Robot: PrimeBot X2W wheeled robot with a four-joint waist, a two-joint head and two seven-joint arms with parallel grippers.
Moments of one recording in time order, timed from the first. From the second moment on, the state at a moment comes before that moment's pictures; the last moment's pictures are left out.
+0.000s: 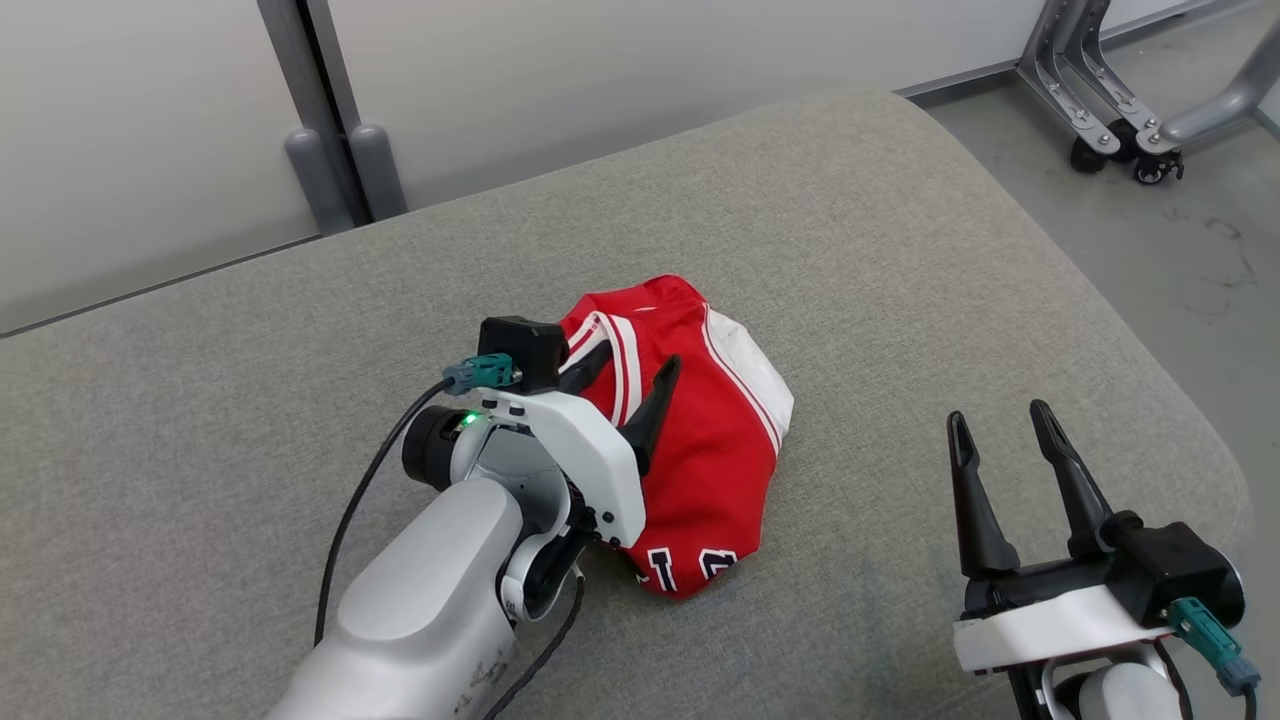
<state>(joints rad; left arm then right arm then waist) -0.63 0.05 -0.72 0.59 -0.75 0.03 0.04 -0.10 -0.05 0.11 0.18 0.12 0.13 -0.26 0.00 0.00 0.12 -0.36</state>
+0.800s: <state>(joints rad) -1.07 0.05 -0.79 0.82 -0.77 -0.10 -0.23 -0.12 -0.05 0.12 0.18 0.16 0.13 -0.26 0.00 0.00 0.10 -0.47</state>
